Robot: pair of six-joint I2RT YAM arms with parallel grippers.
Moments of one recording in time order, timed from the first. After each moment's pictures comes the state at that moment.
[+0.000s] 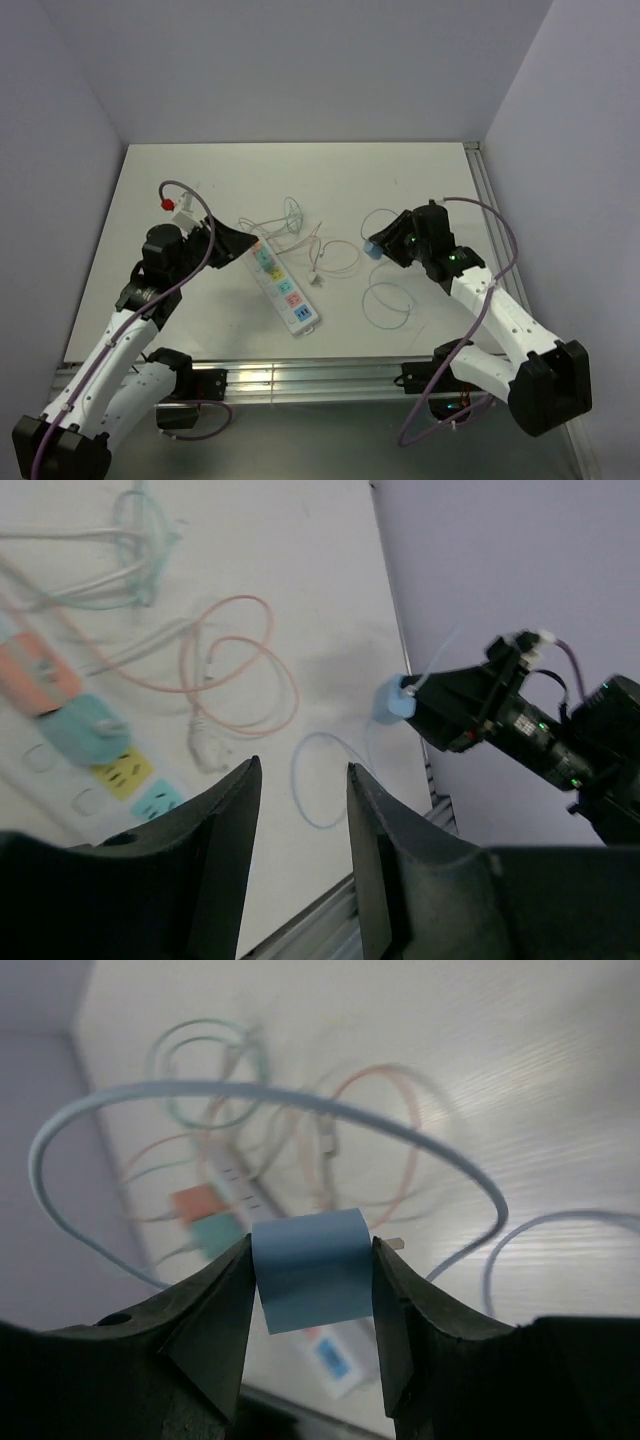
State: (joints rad) left arm -0.29 0.76 0.61 -0.13 0.35 -0.87; right arm 0.32 1.07 0.73 -0.41 -0.03 0.96
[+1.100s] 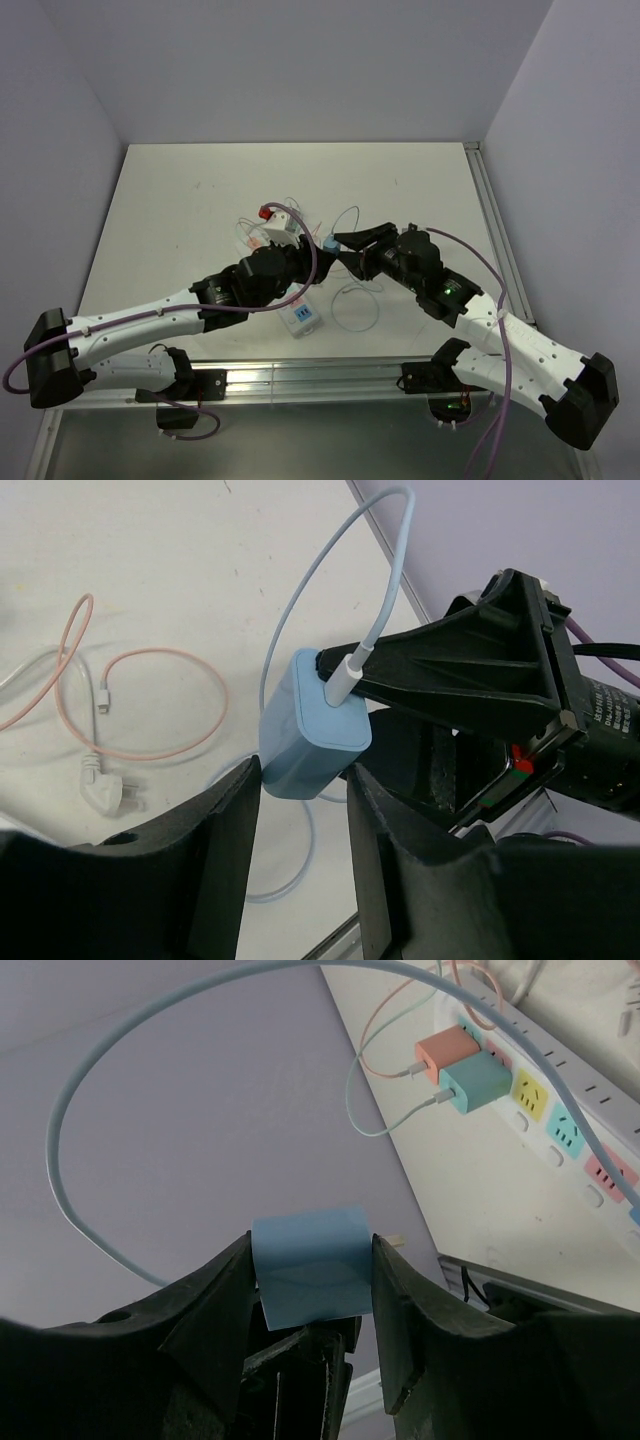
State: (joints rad) left arm -1.13 1.14 0.84 0.06 -0.42 -0.69; right arm 0.70 0.85 0.63 -0.12 -0.01 1.76
